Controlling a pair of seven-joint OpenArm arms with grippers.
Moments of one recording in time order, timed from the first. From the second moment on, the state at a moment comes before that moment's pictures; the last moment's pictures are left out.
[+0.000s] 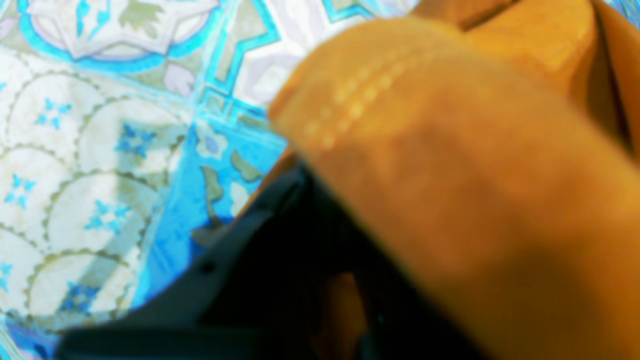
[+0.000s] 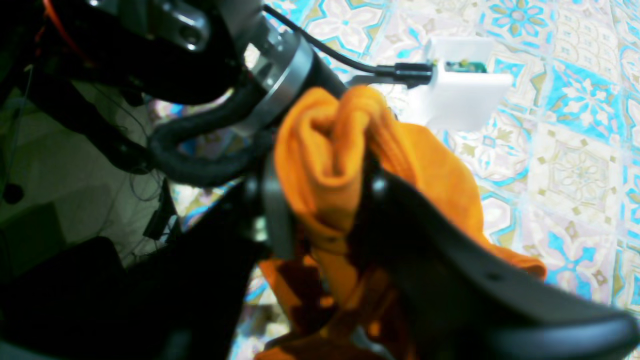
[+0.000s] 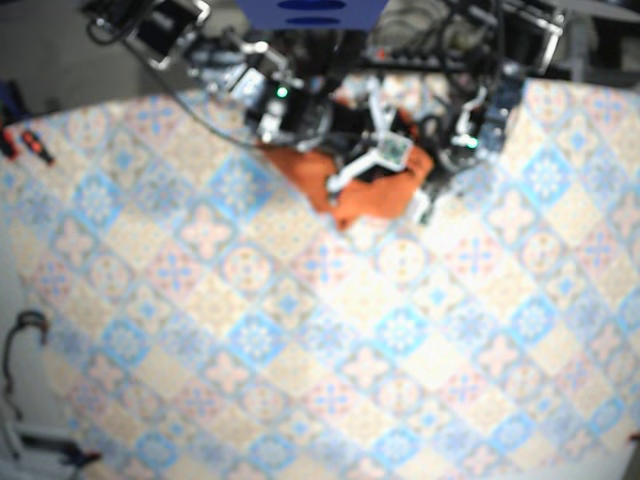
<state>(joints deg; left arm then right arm) 6.7 -18.7 17.8 71.7 -24.2 -17.4 20.2 -1.8 11.6 -49.6 98.1 2.9 19.5 -26.5</state>
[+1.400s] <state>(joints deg) 13.0 -22.4 15.3 89.0 -19.7 -13.7 29.9 -1.6 11.6 -49.3 98.2 3.2 19.7 -26.5</state>
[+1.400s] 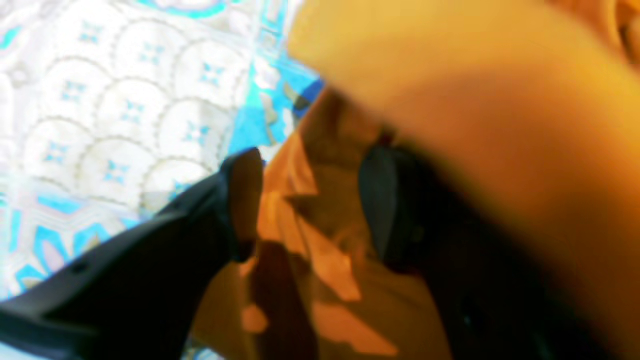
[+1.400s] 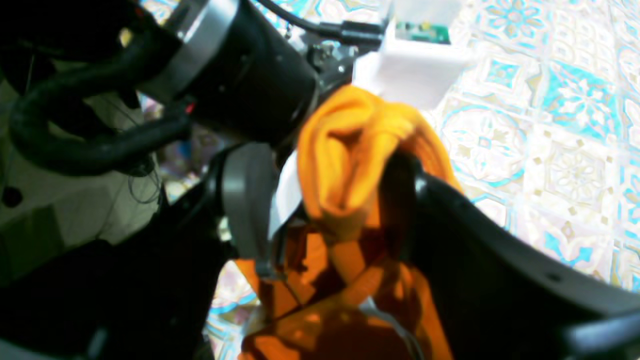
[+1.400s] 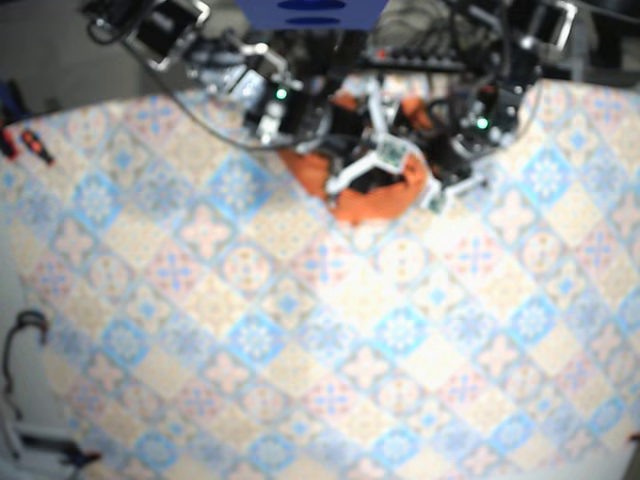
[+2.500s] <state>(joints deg) 28.8 -28.4 -13.0 101.3 -28.0 -16.6 27.8 -0.1 9.4 -49.3 95.0 3.2 19.3 -26.4</state>
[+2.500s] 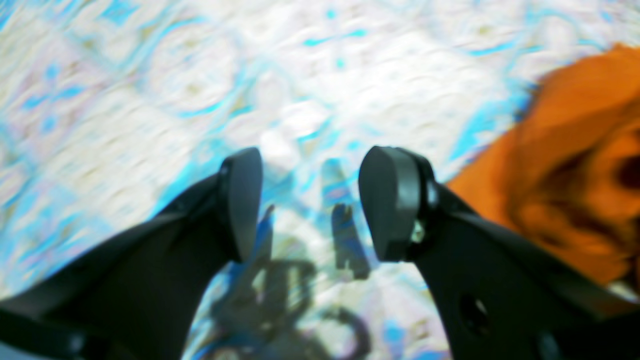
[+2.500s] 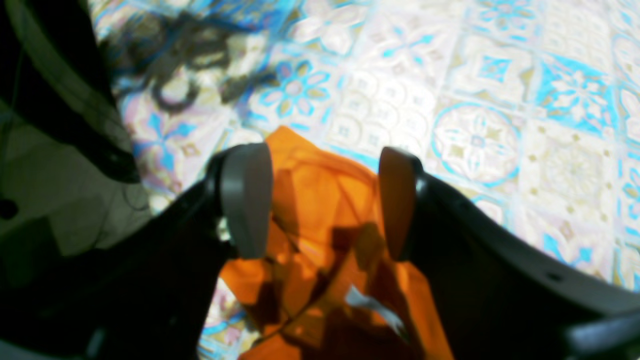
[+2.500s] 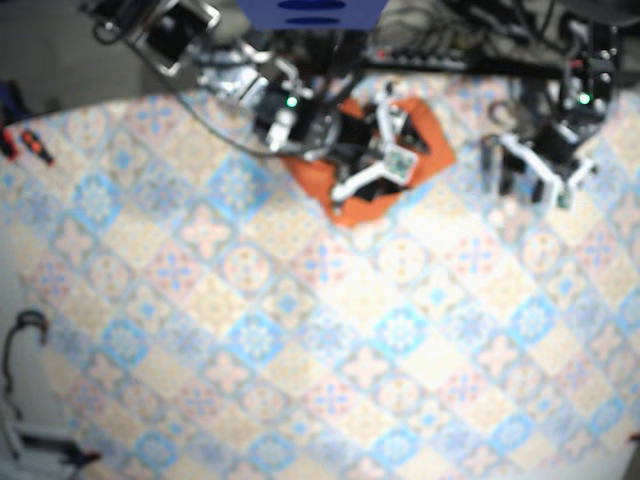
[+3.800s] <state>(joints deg) 28.5 -28.1 -10.9 99.5 -27.5 -16.6 28.0 -4.8 12.3 -40.6 95.8 -5.8 11.1 -26.6</state>
